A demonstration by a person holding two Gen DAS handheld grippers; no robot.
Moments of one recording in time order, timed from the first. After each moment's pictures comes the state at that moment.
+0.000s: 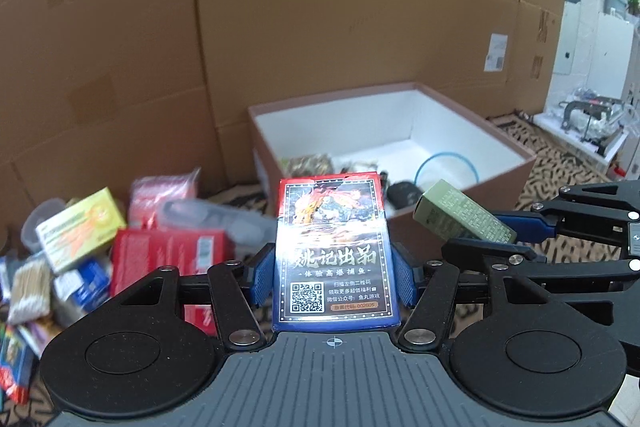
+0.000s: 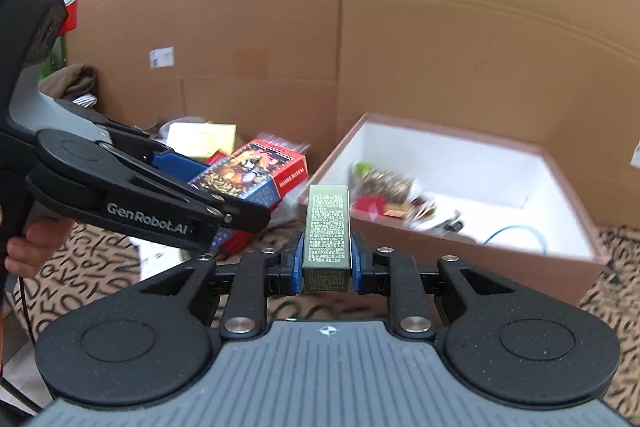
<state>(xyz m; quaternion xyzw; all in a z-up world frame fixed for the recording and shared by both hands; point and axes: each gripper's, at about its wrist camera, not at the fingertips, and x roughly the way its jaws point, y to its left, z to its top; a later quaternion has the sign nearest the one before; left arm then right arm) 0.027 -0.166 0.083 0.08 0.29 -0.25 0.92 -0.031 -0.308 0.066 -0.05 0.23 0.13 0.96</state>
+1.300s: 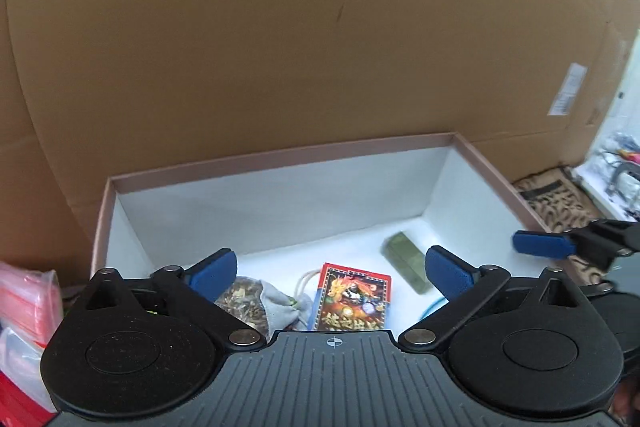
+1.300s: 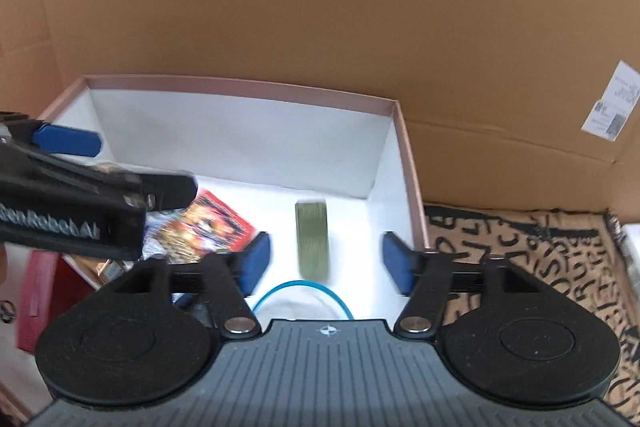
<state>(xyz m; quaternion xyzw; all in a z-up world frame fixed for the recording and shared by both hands) 0.225 -0.323 0.043 0.03 0.34 -0.24 0.91 0.192 -0.450 0.021 -0.05 0.36 -0.02 0.93</state>
